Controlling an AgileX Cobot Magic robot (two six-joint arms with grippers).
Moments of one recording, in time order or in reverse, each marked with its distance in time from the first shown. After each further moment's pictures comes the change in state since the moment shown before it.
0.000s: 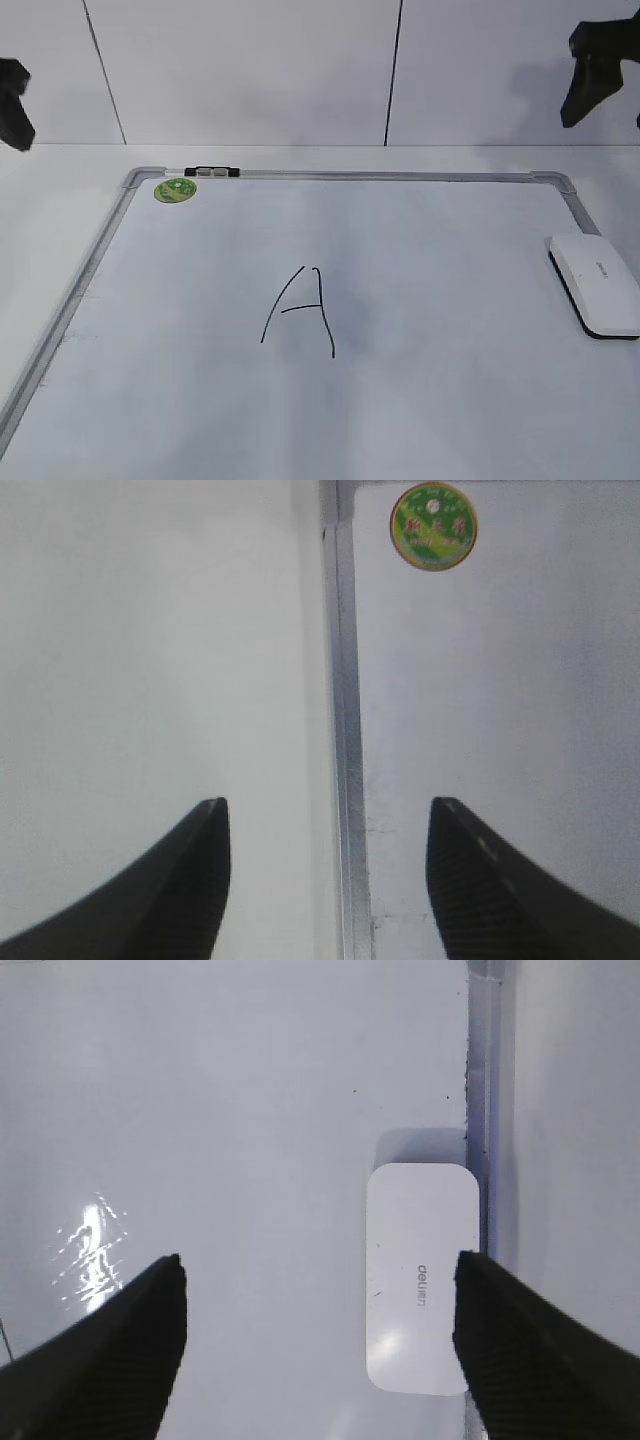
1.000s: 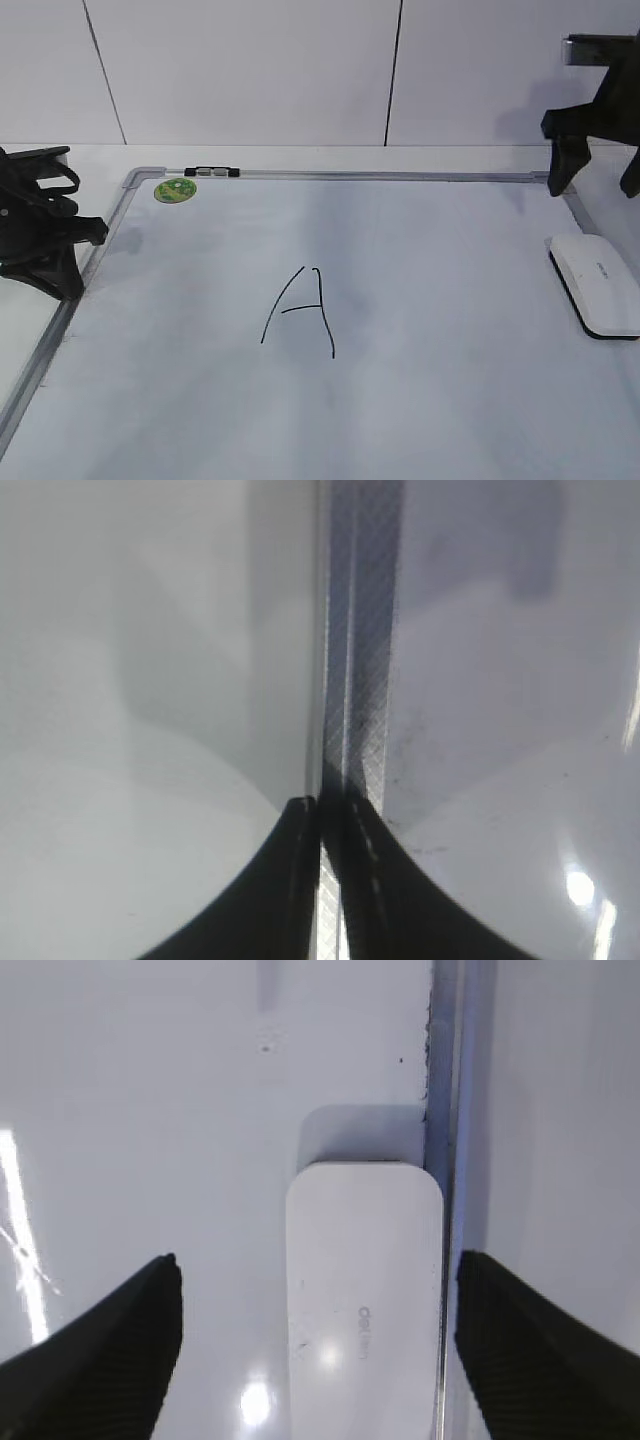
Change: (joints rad) left arm 0.000 0.325 0.158 -0.136 -0.143 0.033; right arm 0.000 0.189 0.002 -0.103 -0.012 0.012
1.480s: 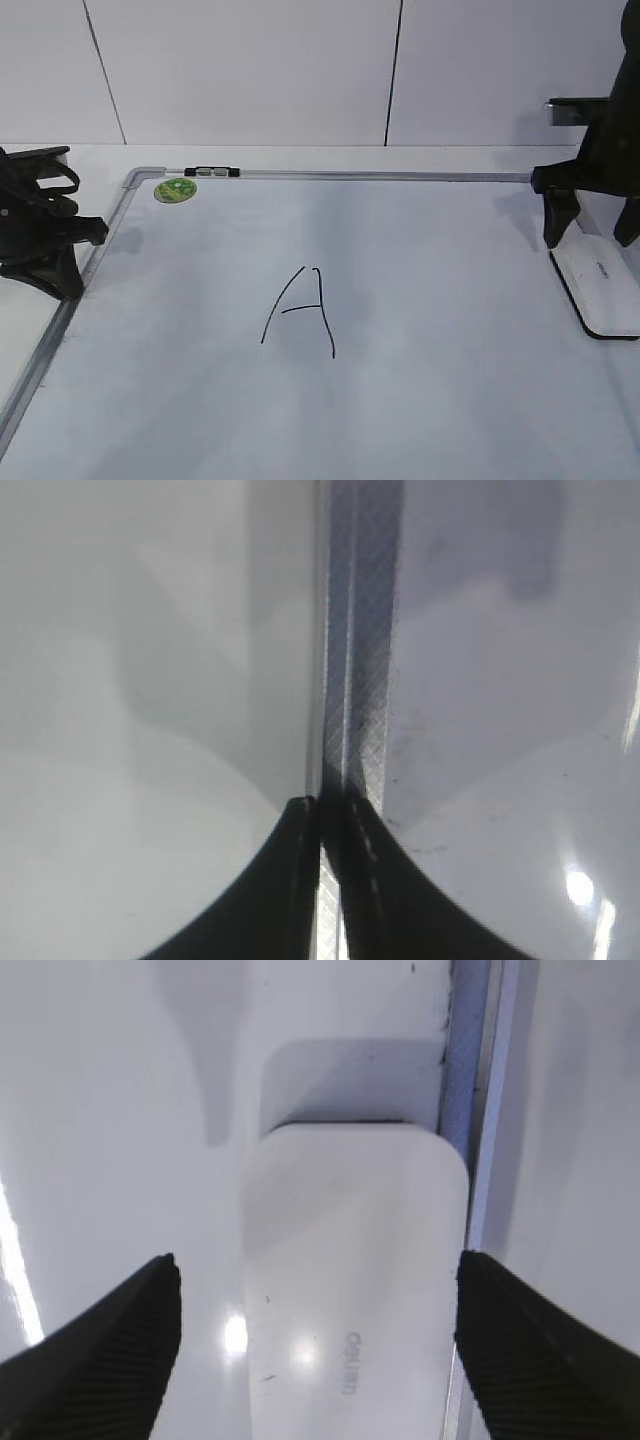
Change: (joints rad) left arm 0.000 0.000 0.000 0.000 0.000 0.000; right arm 0.000 0.090 0.062 -0.025 -0.004 0.000
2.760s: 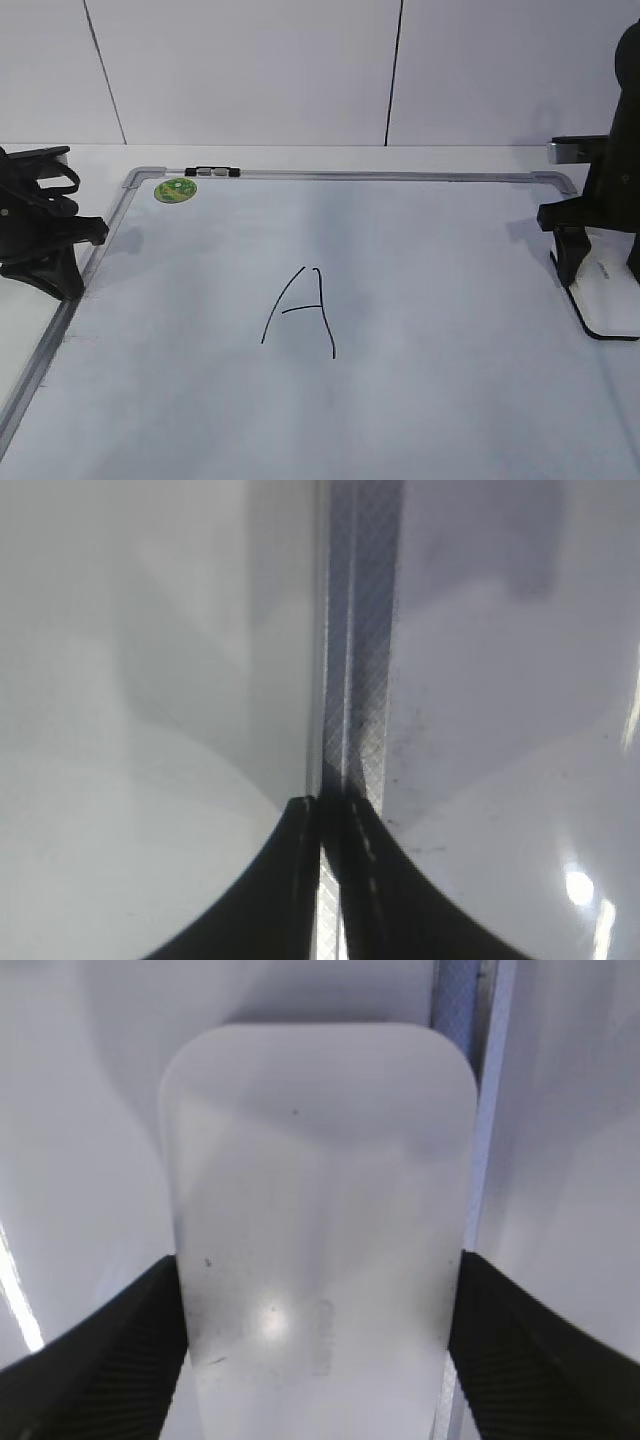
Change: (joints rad) left arm 0.000 0.000 0.000 0.000 0.000 0.000; right arm 0.000 -0.001 0.107 -0.038 -0.011 0.043
